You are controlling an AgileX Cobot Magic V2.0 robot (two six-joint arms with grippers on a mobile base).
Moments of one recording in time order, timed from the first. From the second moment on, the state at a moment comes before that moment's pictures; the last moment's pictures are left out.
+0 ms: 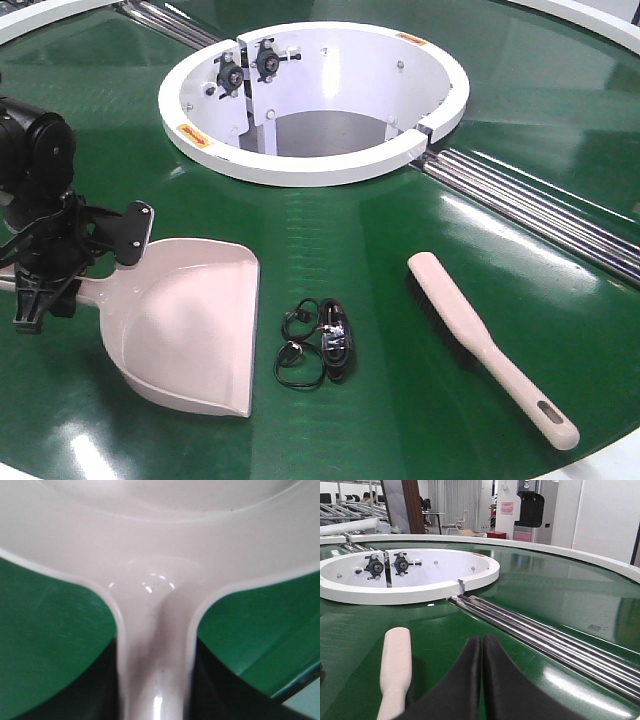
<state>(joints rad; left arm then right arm) -0.19 1.82 -1.39 0.20 1.22 1.28 0.02 -0.01 0.03 -0.07 0.07 0.01</state>
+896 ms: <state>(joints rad) -0.19 1.82 -1.39 0.20 1.22 1.28 0.02 0.30 -0.43 0.01 0.30 0.19</state>
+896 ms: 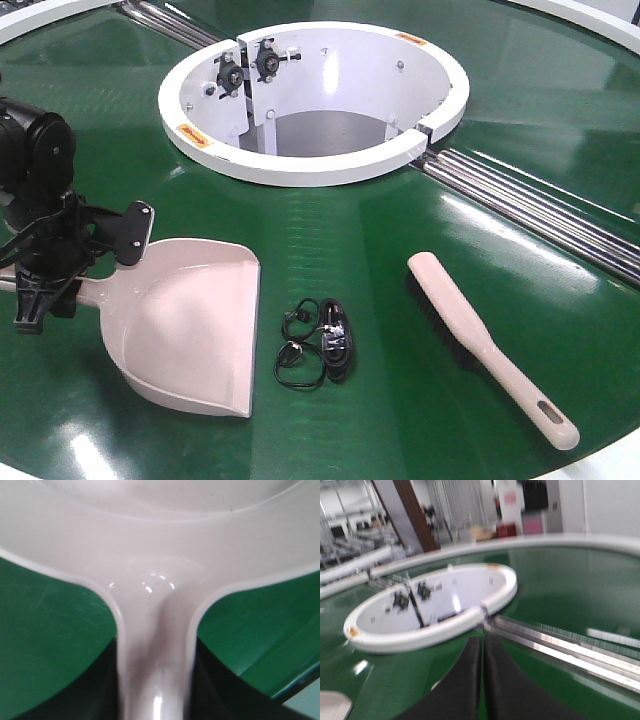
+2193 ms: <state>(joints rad) -0.20 1.82 -1.39 0.20 1.22 1.28 0.30 1.11 -0.90 -0.01 0.94 -0.03</state>
